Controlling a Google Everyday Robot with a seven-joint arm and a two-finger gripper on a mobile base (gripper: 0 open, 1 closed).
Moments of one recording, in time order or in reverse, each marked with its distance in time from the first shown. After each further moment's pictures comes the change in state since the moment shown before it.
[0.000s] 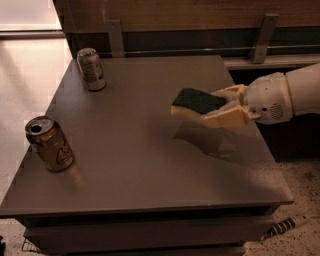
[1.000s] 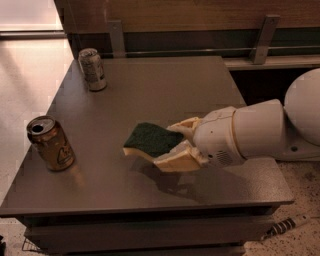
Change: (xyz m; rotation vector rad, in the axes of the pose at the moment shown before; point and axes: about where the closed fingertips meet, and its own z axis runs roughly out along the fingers) arm -0.015 0.102 0.073 0.060 0.091 -0.083
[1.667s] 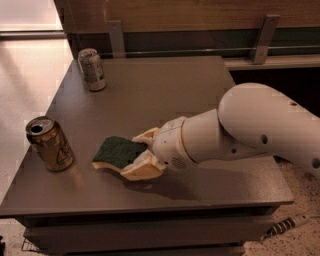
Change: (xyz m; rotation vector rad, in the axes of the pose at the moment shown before) arm -0.009 0.016 0.078 -0.071 0.017 -0.061
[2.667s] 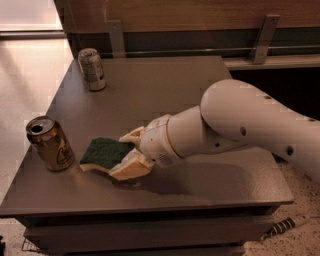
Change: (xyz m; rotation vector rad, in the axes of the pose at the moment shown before) arm -0.015 0.004 0.026 -0.065 -0.021 -0.050
